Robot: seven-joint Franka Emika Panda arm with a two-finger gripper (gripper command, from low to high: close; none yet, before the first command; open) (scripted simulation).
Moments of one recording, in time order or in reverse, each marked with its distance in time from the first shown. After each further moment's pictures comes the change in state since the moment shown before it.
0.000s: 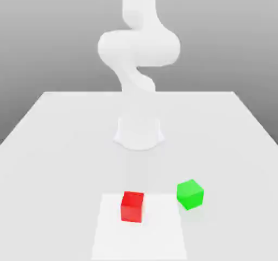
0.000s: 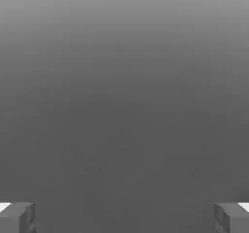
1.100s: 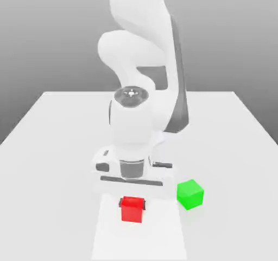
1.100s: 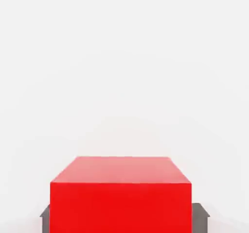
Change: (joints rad) arm -0.018 0.950 -0.005 -0.418 0.010 0.650 0.076
